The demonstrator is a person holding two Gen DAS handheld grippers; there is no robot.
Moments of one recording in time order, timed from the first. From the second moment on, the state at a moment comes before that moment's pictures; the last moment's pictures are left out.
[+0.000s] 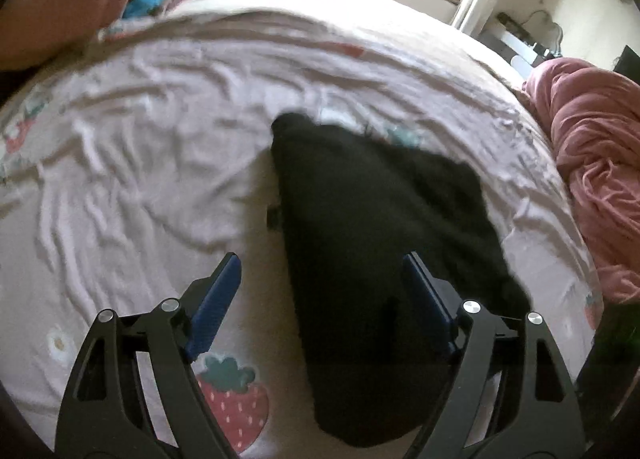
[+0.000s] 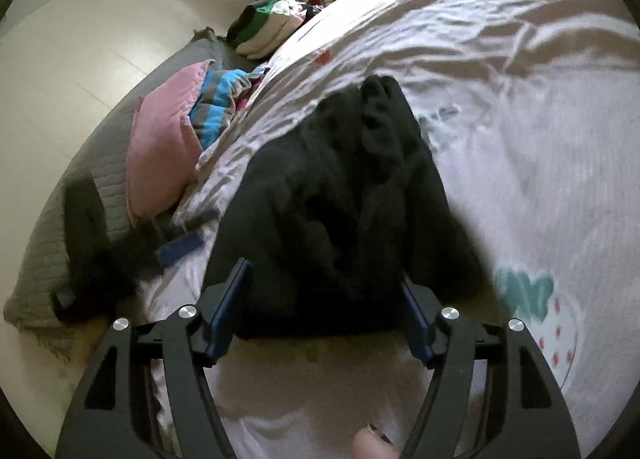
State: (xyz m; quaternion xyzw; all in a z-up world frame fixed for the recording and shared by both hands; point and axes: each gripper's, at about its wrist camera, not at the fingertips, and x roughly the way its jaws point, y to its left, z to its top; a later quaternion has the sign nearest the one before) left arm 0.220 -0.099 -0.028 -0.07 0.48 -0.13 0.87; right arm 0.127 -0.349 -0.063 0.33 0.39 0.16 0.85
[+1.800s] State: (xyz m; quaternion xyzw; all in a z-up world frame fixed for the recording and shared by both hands) left arm 0.190 -0.111 -0.035 -0.04 0.49 -0.16 0.85; right arm 0.172 -0.362 -0.031 0.12 0.40 0.09 0.90
